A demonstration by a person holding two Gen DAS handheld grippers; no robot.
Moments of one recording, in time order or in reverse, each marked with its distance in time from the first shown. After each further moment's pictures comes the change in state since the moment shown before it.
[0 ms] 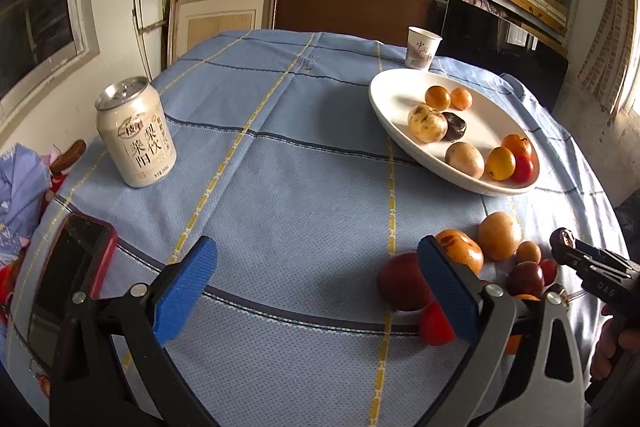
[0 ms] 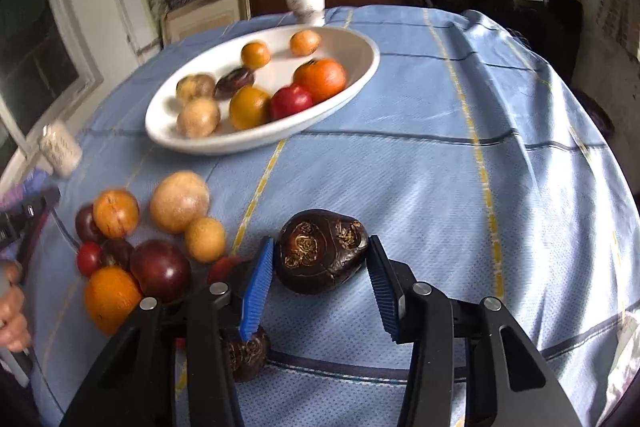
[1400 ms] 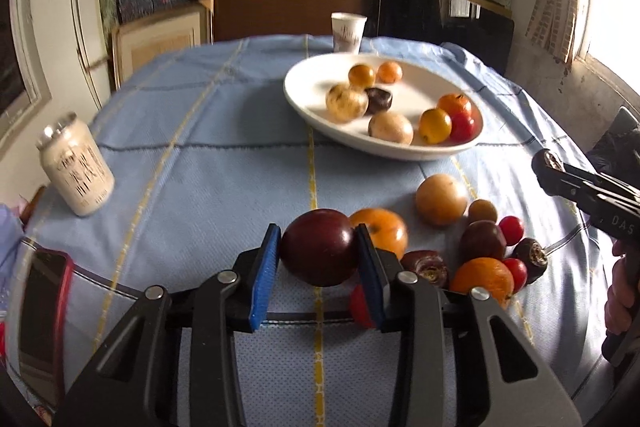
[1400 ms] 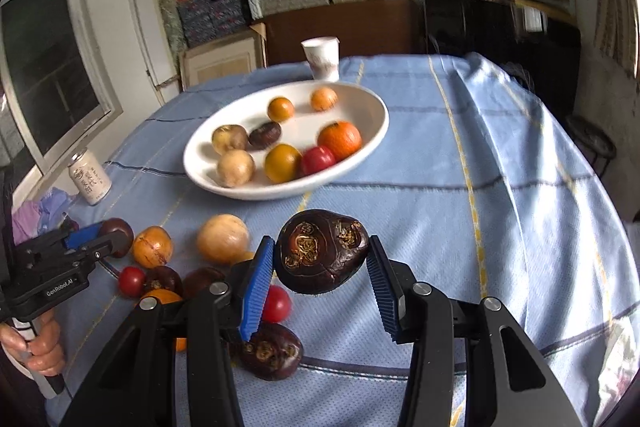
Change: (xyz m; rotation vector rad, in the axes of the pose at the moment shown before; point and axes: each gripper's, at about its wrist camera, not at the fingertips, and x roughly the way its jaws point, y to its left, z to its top) left arm -0.003 -0.049 -0.020 0.205 -0.032 -0.111; right arm -0.041 0.014 0.001 -0.053 -0.174 0.037
